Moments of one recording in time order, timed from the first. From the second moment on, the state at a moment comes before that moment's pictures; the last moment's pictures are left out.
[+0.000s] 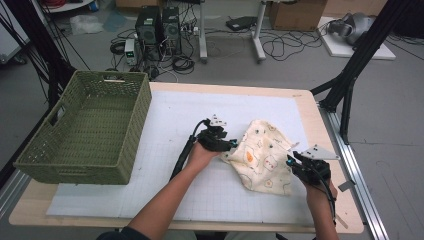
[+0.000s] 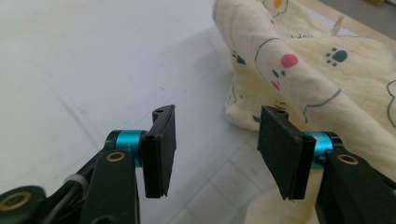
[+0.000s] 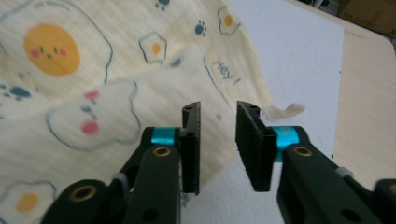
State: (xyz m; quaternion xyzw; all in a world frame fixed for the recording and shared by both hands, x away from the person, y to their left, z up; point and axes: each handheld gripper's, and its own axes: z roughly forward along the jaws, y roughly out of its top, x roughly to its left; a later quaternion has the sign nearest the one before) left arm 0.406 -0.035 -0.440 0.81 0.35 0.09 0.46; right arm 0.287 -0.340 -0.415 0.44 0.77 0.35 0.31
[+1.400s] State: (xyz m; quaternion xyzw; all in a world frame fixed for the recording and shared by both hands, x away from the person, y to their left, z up) left arm 0.416 0.111 -0.417 0.74 0.45 0.22 0.44; right arm 0.293 -0.316 -0.422 0.41 0.78 0.40 0.25
